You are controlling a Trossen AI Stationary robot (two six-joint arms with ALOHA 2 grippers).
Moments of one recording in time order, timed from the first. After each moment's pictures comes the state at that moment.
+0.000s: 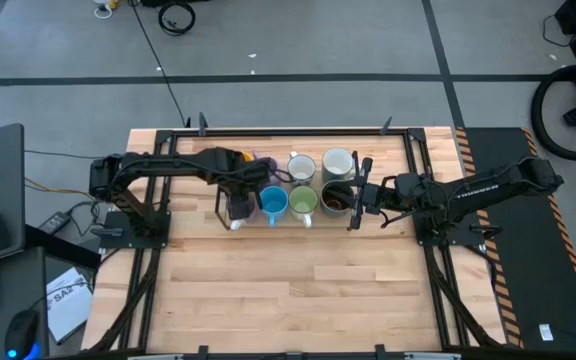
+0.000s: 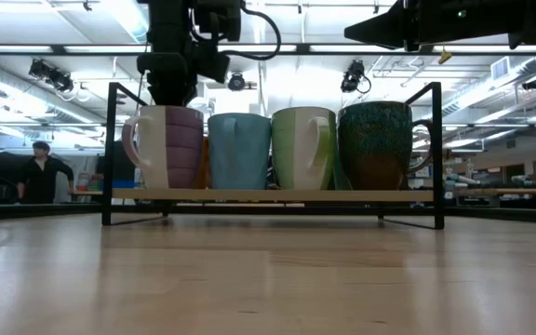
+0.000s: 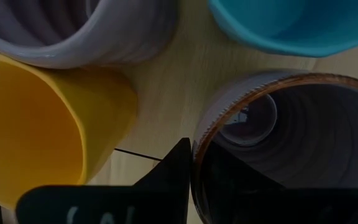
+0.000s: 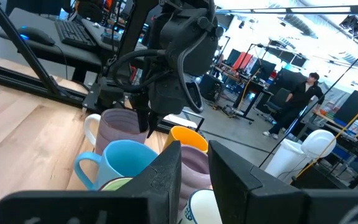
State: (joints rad) left arm 0.17 1.64 1.35 -1.13 -0.17 0.03; right arm 0.07 1.00 0.46 0.57 0.29 -0.44
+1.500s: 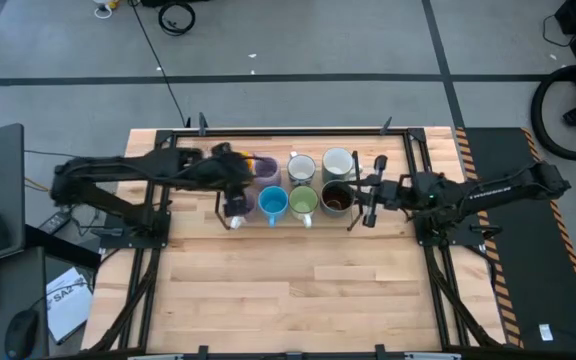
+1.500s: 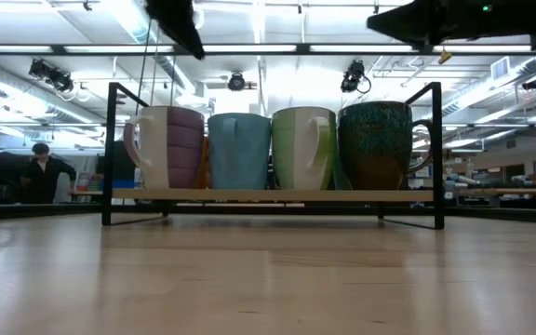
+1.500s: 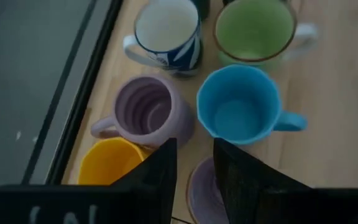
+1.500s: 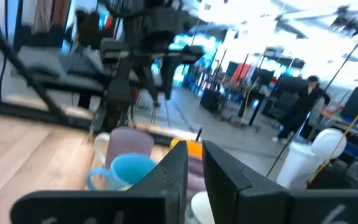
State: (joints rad) left arm 0.04 1.35 1.37 -0.94 -0.34 -0.02; right arm 0.07 0.82 0.38 0.54 0.27 -0.36
